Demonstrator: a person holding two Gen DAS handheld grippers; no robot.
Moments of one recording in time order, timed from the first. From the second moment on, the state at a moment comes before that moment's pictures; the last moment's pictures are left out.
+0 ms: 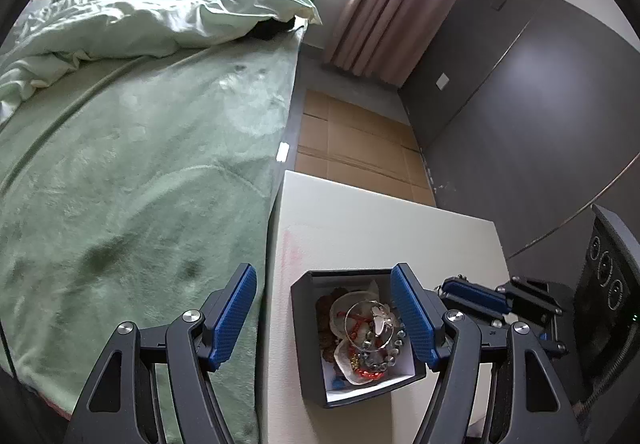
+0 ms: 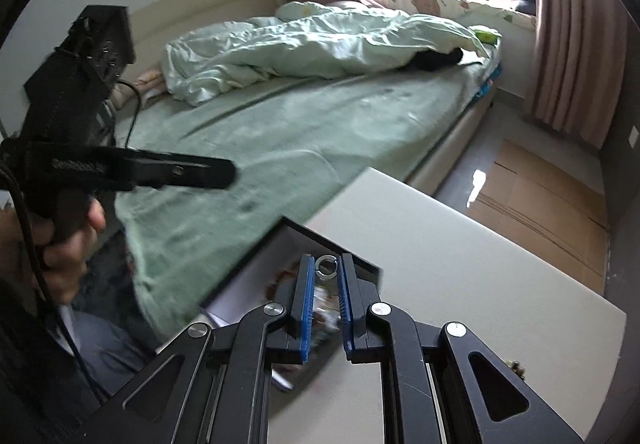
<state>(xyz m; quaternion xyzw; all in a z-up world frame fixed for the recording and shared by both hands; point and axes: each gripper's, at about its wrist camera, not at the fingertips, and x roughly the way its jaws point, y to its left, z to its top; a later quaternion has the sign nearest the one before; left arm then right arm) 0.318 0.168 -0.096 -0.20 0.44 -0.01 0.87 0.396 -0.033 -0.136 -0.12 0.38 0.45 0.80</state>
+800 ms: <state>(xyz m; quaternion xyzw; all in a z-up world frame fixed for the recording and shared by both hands) 0.319 0.081 -0.082 -0.15 0.44 -0.07 0.88 0.368 -0.142 -0.102 0.04 0.38 0.29 0.88</state>
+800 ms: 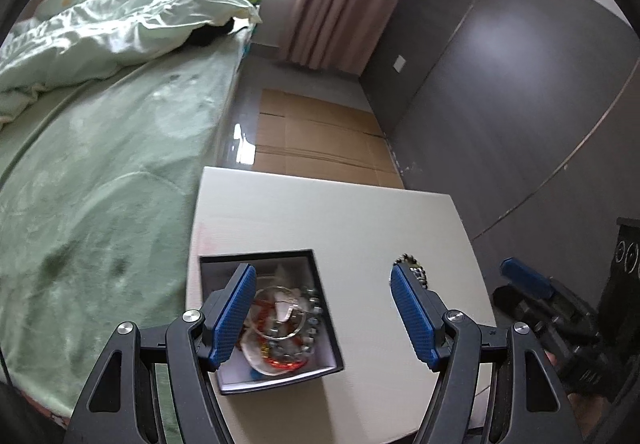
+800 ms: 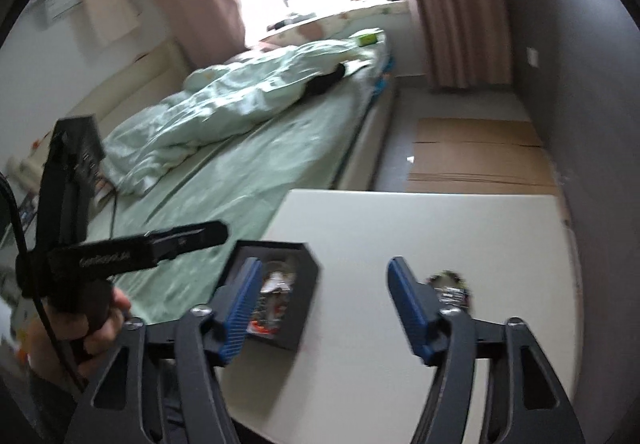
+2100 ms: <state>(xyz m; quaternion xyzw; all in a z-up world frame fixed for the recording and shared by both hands) 0.374 -0.056 -0.136 -0.08 0.49 -0.17 0.85 0.349 -0.296 -0.153 0.18 0.39 0.10 0.90</state>
